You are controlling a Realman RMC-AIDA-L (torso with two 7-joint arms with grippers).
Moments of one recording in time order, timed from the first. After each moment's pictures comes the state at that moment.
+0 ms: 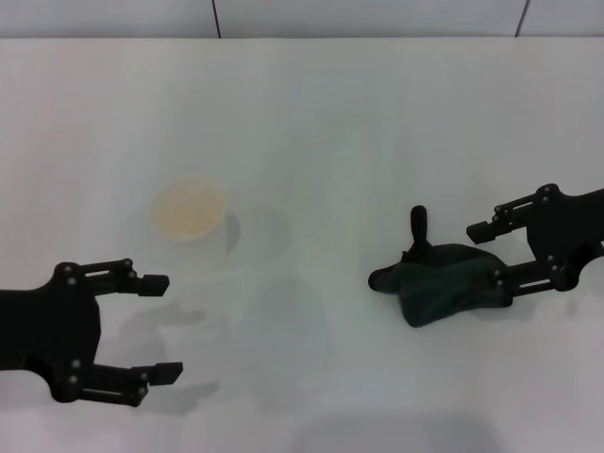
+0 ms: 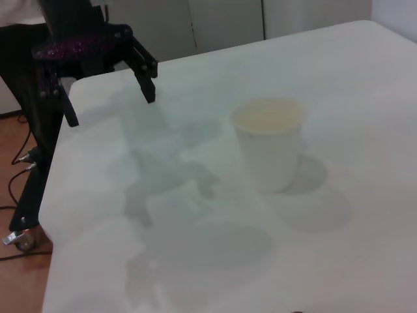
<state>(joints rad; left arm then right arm) -0.15 -2.07 0.97 1.34 1.93 1.87 -1.48 0.51 2.01 -0.97 -1.04 -2.11 -1.71 1.56</state>
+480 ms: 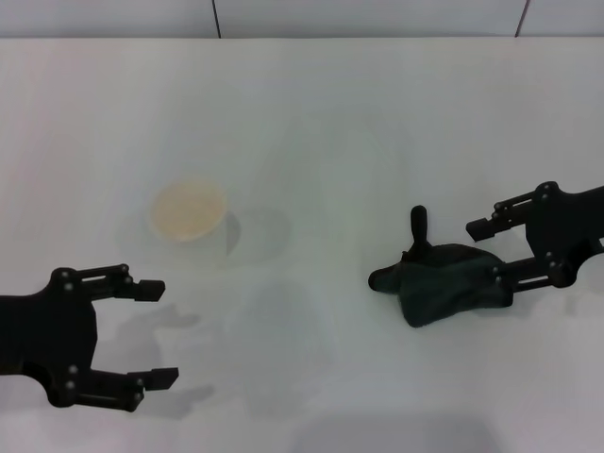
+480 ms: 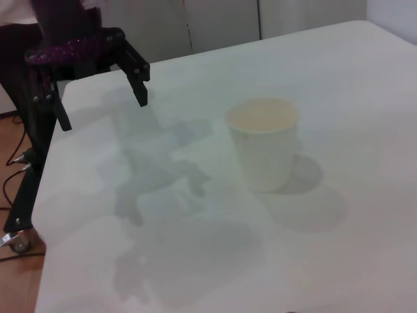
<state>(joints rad) -0.15 -2.07 0.96 1.33 1.95 1.88 -1.46 0.51 2.01 -0.96 -1.03 -2.11 -1.69 1.57</state>
